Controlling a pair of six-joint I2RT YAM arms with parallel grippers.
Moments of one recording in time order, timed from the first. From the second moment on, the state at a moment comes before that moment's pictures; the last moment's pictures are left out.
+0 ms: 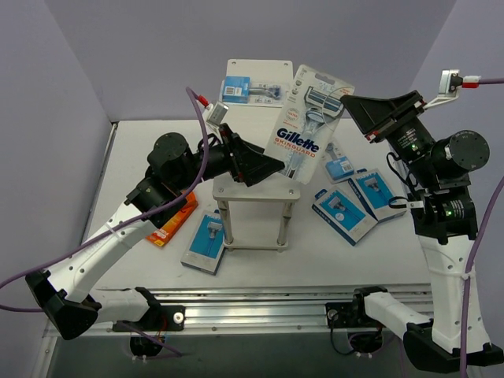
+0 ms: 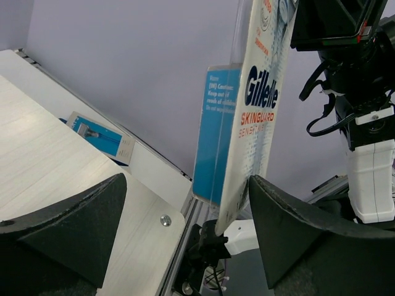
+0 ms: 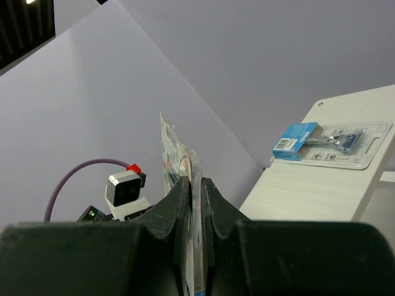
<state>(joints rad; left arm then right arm) -0.77 1.26 1.37 0.05 0.43 -0.70 0.14 1.01 1.53 -0.13 -0.44 0.89</state>
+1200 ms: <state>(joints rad) -0.78 1.20 1.73 -0.45 0.07 -0.24 0.14 0.98 1.42 -0.13 -0.41 0.88</state>
